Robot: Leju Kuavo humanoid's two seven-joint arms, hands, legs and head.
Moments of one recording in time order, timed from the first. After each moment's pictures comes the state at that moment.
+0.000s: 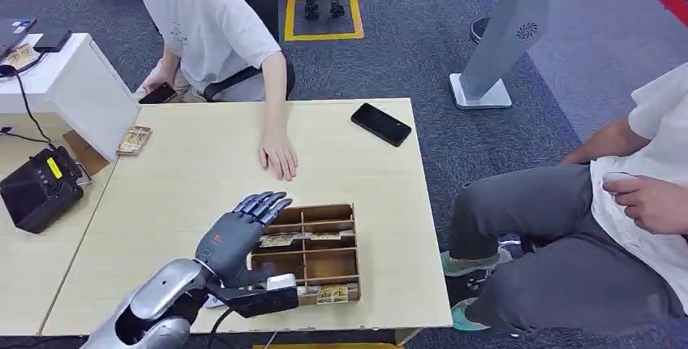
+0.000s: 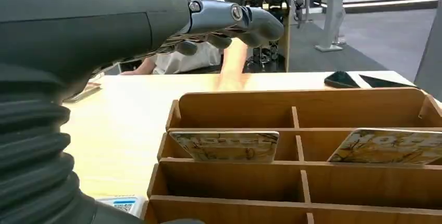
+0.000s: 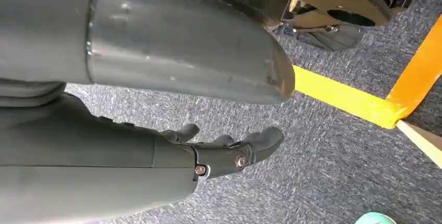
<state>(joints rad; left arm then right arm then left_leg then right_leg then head) -0.28 0.34 -0.76 -1.71 -0.76 -0.08 0.20 0.14 0.22 -0.48 -0.59 0.96 0.04 -0.09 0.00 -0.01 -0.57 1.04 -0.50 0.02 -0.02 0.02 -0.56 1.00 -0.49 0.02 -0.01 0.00</state>
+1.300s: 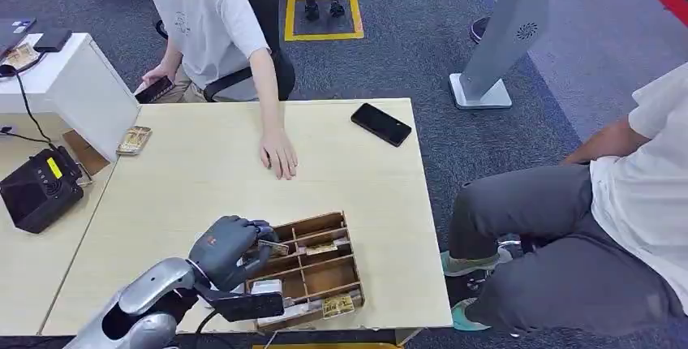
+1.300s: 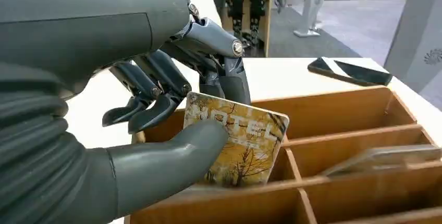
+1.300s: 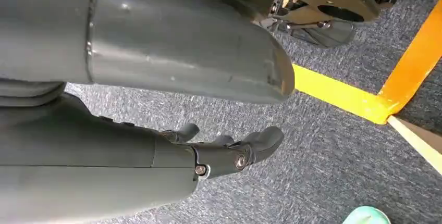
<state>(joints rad) -0.30 0.42 -0.77 -1.71 -0.61 -0.11 0.10 0.12 0.19 -0.42 -0.54 0.90 0.00 -0.09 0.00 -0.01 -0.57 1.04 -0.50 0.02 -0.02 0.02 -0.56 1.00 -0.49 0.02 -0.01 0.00</state>
